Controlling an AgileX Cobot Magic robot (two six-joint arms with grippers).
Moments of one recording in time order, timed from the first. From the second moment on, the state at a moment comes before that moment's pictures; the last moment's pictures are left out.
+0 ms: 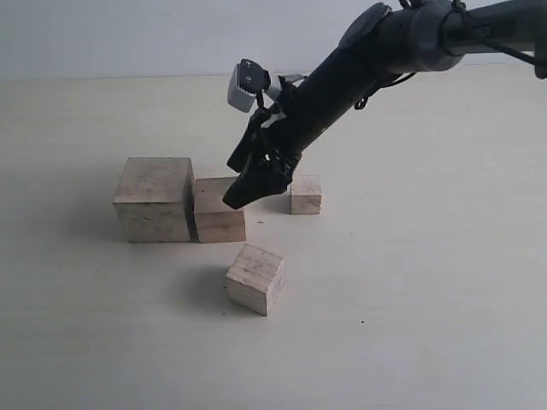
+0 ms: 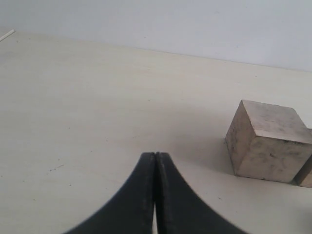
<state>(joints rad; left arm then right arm) 0.01 0.01 0.00 -0.11 0.37 -0.01 0.55 2.28 -1.67 0.92 1.10 -1.55</state>
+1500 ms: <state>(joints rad) 0.01 0.01 0.00 -0.11 0.37 -0.01 0.60 2.27 -1.67 0.63 1.00 -1.09</state>
